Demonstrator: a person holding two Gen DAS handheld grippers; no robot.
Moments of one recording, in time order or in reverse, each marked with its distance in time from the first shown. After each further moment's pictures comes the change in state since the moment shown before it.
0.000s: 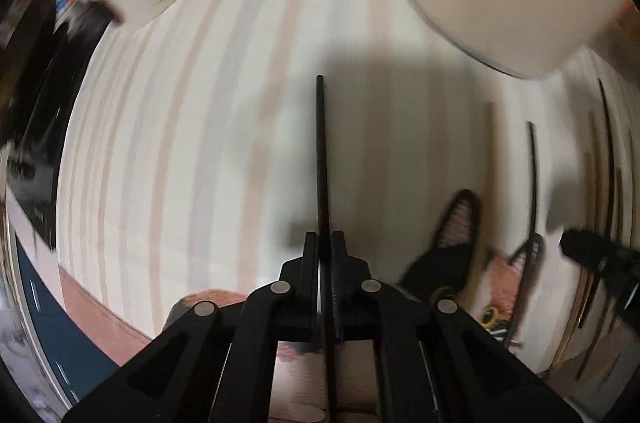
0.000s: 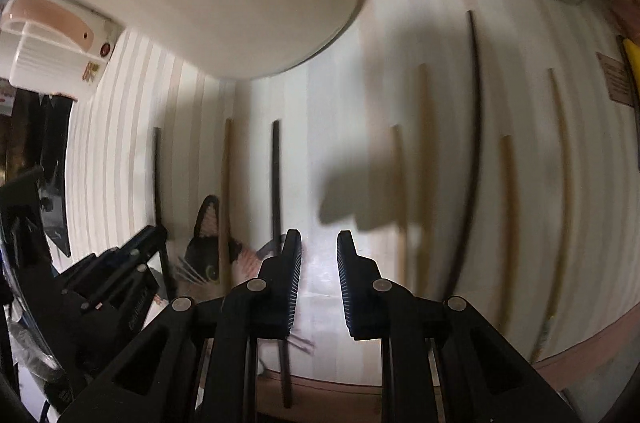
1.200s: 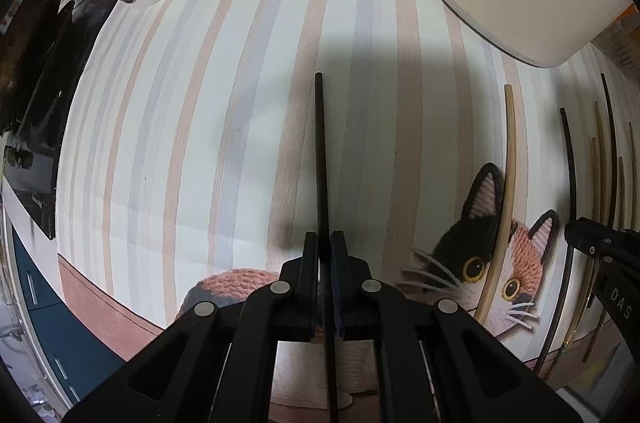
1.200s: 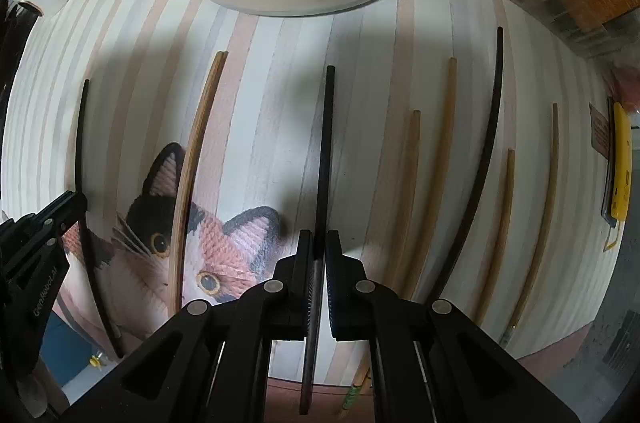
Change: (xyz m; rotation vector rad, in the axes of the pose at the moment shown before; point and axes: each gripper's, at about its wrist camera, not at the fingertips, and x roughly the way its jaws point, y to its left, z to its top) left arm -0.003 0.013 -0.040 0.020 0.044 -0.014; right arm 0.034 0.038 -0.001 -0.181 0.067 -0.268
